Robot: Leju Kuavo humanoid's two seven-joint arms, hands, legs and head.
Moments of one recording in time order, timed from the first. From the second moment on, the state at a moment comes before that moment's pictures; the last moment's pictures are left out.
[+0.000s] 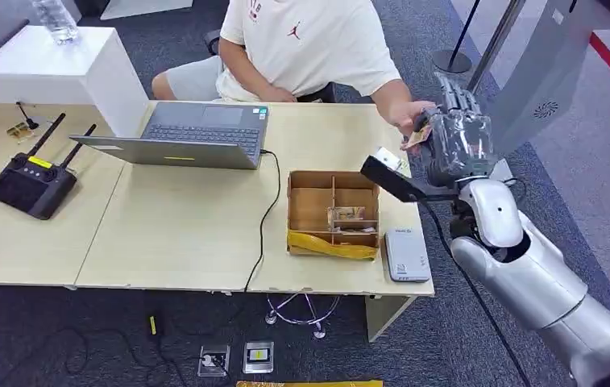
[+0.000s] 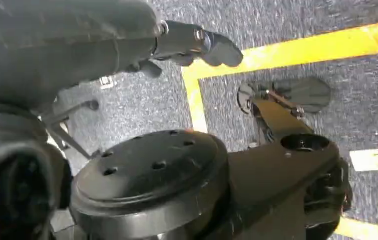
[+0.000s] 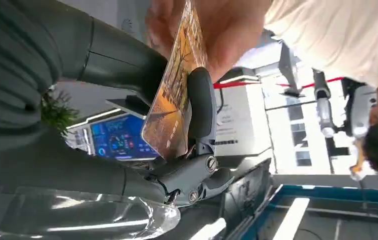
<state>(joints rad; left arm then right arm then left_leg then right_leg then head) -0.15 0.09 -1.22 -0.37 1.21 -0.05 -0.22 -0.81 -0.50 0.82 -1.43 0.94 -0.13 0.41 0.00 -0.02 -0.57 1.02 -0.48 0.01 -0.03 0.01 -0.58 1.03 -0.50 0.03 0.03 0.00</state>
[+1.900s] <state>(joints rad) -0.12 0.09 -1.22 -0.36 1.26 -0.05 -0.26 -0.54 -0.50 0.81 -1.34 0.69 -0.47 0.38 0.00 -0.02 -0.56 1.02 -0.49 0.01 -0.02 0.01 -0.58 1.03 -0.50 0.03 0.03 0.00</state>
